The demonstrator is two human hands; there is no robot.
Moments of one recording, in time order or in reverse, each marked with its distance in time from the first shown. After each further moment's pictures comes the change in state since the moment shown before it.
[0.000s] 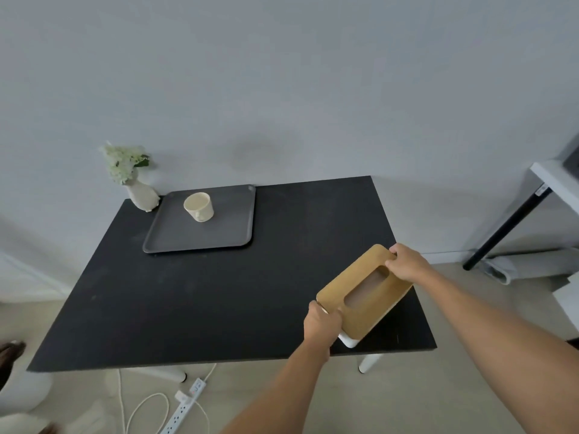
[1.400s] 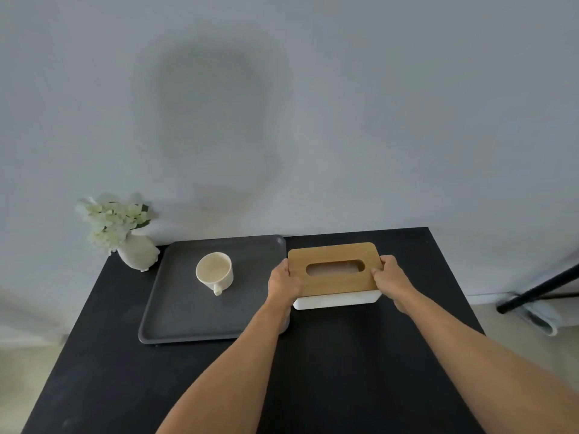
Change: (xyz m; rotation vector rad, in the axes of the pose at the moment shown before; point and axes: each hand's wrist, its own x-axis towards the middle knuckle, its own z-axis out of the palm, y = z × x) left_hand 0.281 0.185 -0.208 -0.029 0.059 0.338; right_hand 0.197 -0.218 0.045 0.462 0.010 0.144
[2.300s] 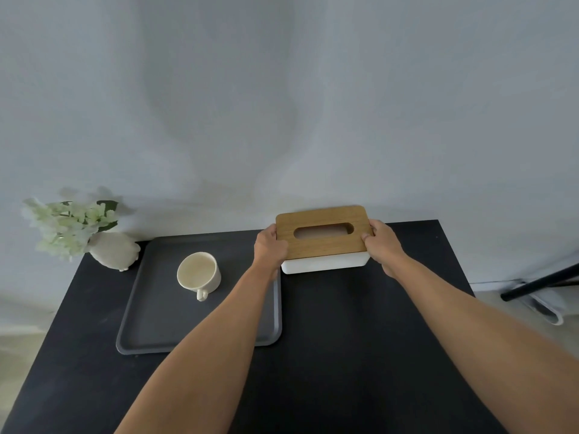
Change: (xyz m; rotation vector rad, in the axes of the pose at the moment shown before) left_hand 0.099 0.032 -0.002 -0.017 0.051 -0.020; right_hand 0.087 -0.044 0.004 0.094 0.014 -0.132
